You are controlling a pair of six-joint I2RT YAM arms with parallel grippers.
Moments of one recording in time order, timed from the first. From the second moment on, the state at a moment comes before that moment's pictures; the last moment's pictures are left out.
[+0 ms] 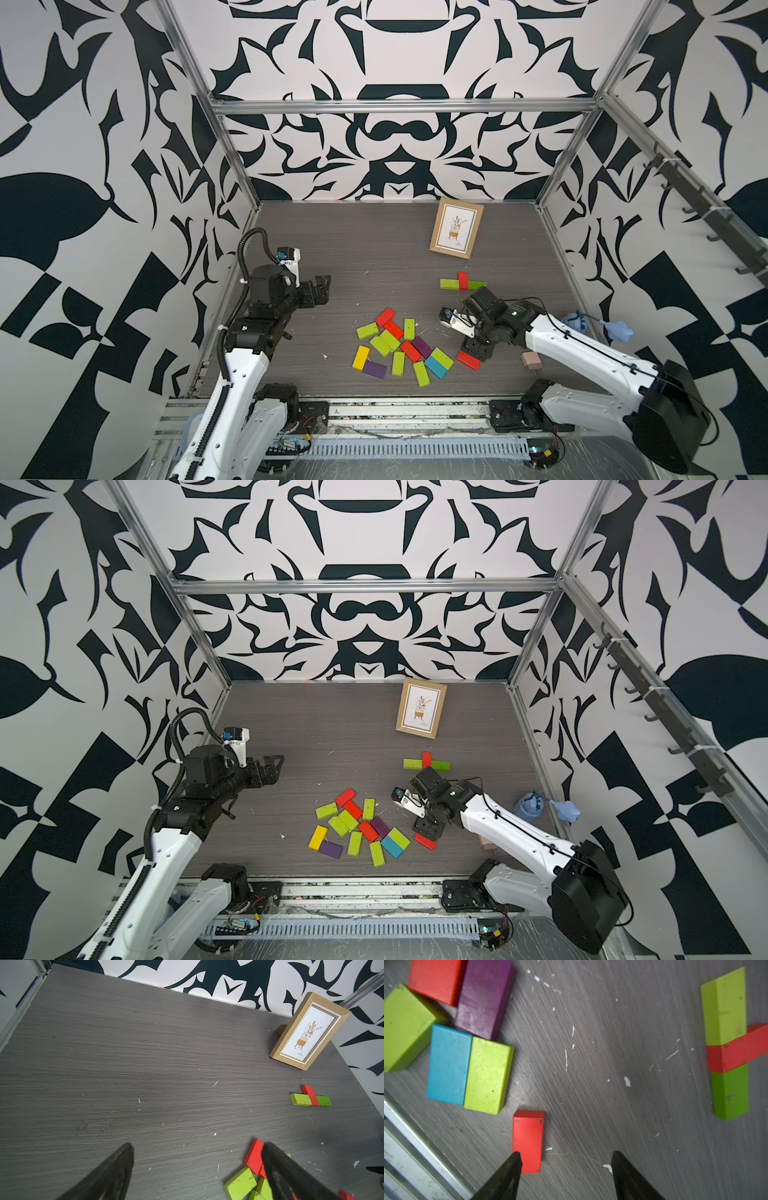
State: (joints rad) left arm -0.11 0.78 0.70 -0.48 0.21 -0.21; right arm 0.68 1.13 0.69 -0.85 0.00 -0.42
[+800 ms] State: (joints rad) left arm -0.11 0.80 0.70 -0.48 0.21 -0.21; right arm 0.74 1.35 0.65 -0.81 -0.05 -0.48
